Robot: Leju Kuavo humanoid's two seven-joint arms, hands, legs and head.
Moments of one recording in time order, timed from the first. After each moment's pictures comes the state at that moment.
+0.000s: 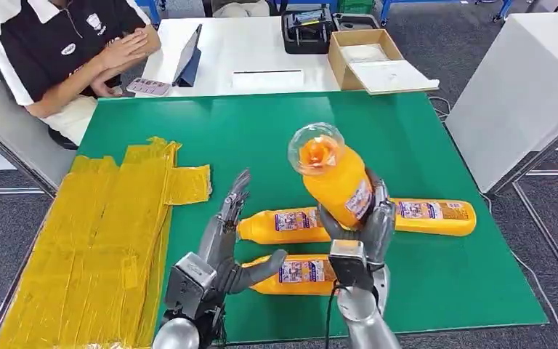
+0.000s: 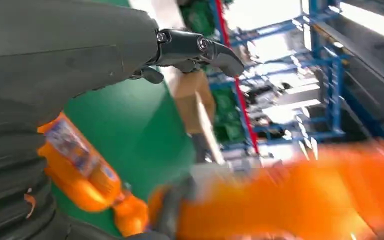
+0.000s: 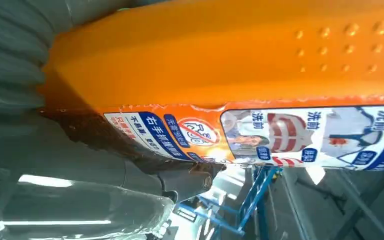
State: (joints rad) left arm -0.04 -0.18 -0.50 -1.61 -0.24 0.19 -0.35; right arm -0.20 0.22 0.34 -1.19 0.47 -0.65 -0.70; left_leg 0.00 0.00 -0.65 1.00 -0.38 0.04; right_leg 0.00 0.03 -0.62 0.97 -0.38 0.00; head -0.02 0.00
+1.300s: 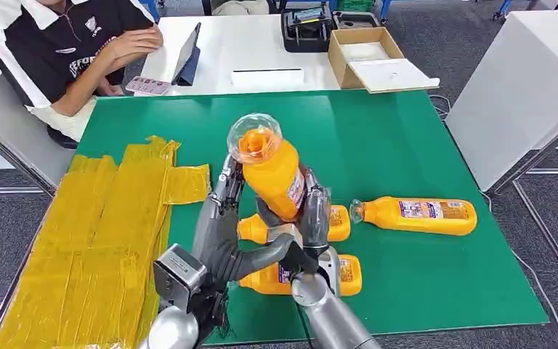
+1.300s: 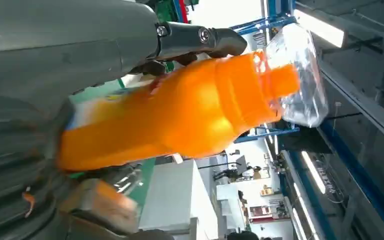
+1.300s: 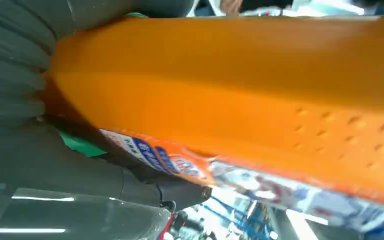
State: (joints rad) left arm -0.14 -0.16 -0.57 -1.67 -0.21 0.19 -0.31; right arm -0.36 0.29 0.58 -0.89 0.41 -0.65 -0.69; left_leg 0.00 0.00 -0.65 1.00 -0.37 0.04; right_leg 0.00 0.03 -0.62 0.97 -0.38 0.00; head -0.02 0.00
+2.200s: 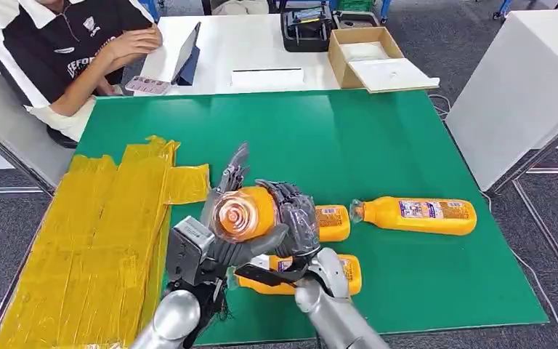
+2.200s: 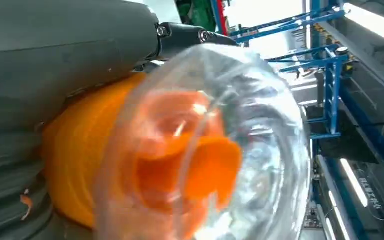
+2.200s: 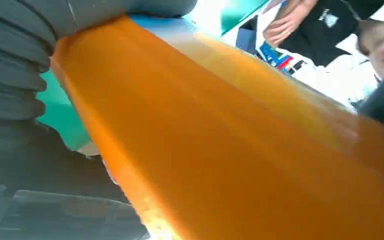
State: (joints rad) left arm -0.18 -0.17 -0.52 -1.54 -0.14 0.18 -0.31; right arm -0.39 0.28 0.52 -0.69 0.91 -0.66 -0.66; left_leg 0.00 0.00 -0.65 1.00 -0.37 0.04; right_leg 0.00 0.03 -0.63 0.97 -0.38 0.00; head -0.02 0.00
